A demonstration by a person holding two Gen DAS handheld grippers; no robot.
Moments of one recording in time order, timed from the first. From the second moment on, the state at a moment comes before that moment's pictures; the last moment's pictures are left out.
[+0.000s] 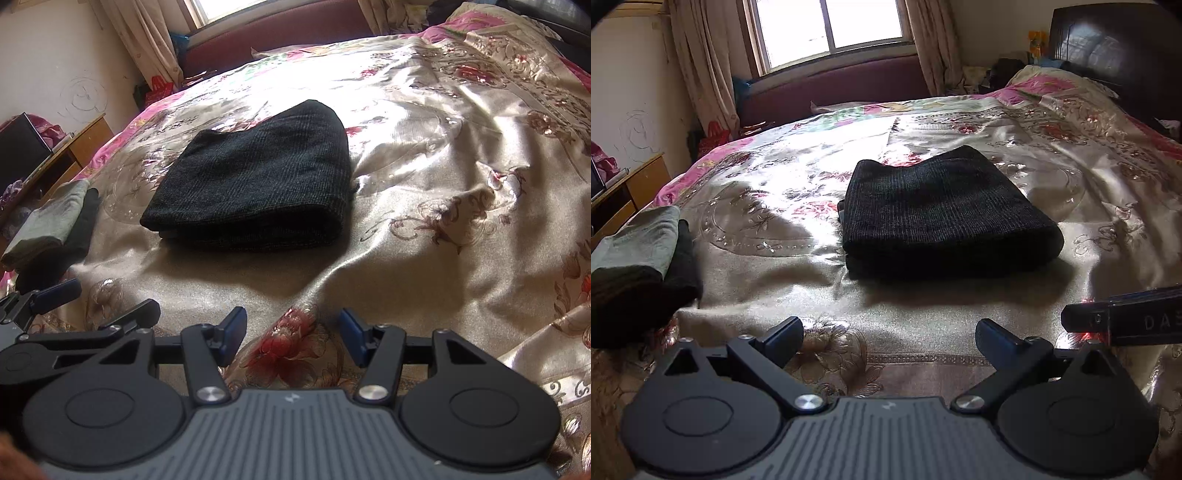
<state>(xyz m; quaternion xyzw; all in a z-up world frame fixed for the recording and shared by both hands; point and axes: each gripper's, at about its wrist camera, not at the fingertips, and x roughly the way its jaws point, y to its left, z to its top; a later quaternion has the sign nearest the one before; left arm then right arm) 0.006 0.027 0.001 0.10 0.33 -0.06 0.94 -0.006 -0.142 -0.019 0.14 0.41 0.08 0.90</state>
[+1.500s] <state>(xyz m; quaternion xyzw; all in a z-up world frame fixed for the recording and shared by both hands) -0.002 0.033 -0.011 0.09 0.34 -0.05 0.94 -0.023 -0.121 -0.024 0.08 0.39 0.09 0.91</state>
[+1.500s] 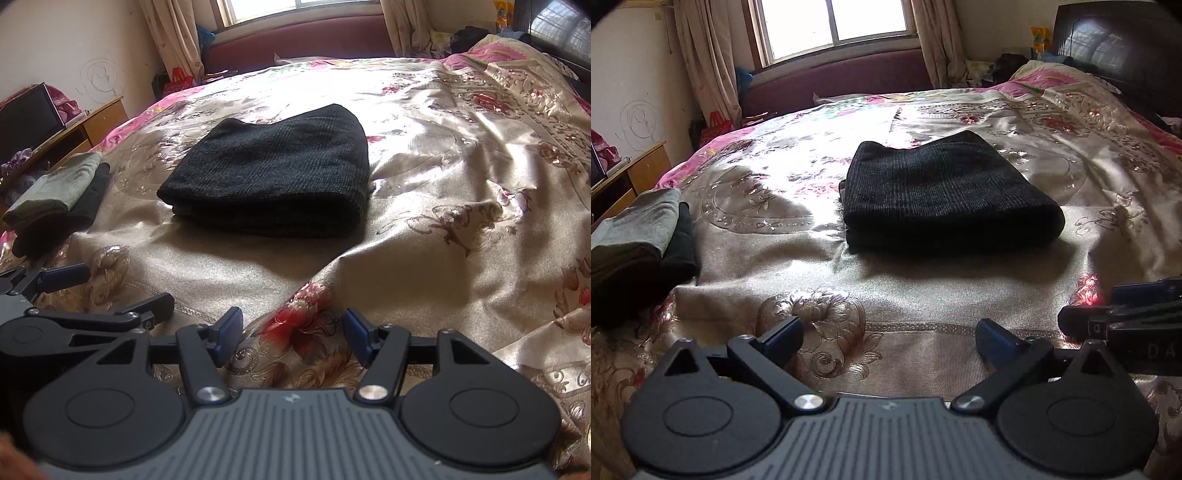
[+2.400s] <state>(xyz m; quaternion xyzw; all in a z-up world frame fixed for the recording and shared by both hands) -0.006 0.036 -0.012 0.09 0.34 -0.05 0.94 -0.022 -0.117 -0.025 0.07 0.39 0.09 0.91</state>
